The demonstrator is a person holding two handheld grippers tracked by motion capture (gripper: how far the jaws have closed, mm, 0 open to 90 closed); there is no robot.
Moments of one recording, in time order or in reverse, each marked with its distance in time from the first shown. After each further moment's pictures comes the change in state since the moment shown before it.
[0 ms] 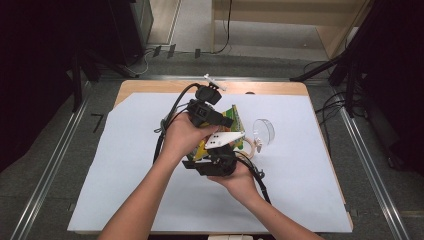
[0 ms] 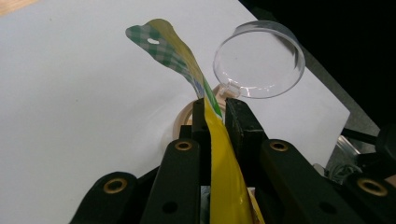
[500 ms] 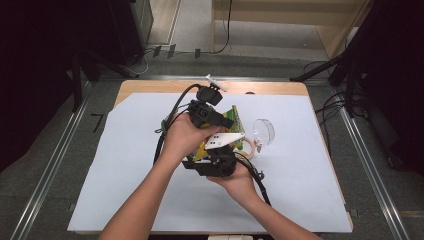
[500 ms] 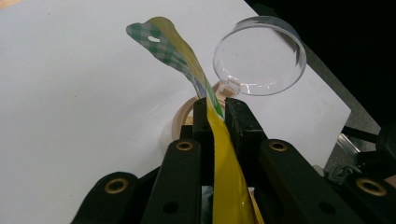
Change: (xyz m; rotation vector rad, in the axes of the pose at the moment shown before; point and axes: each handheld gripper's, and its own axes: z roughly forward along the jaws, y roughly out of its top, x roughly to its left) left arm 0.000 0.000 0.001 0.015 0.000 -0.009; right arm 0.001 -0.001 0.001 -0.012 -0.008 0.009
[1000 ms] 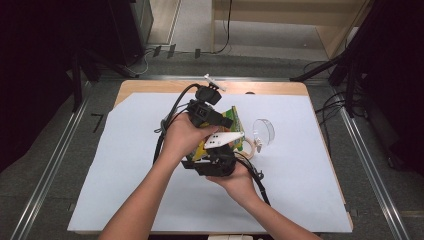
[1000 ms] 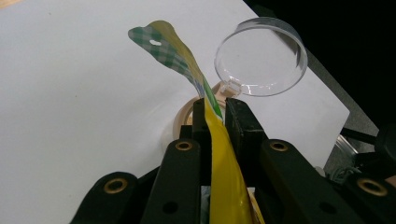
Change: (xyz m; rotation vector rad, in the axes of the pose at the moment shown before) left arm 0.002 -0.001 -0.001 -0.005 -0.006 -0.008; right arm 0.001 0.002 0.001 0.006 0.006 0.007
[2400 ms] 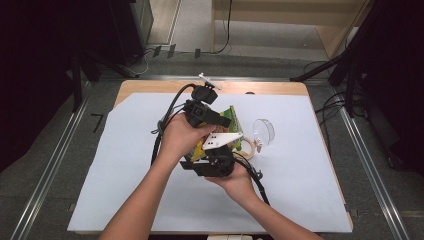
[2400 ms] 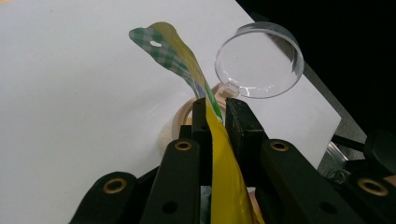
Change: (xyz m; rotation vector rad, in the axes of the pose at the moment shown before) left arm 0.004 -0.004 -0.006 -0.022 -0.017 -0.037; right arm 0.002 0.001 0.002 0.001 0.004 -0.030
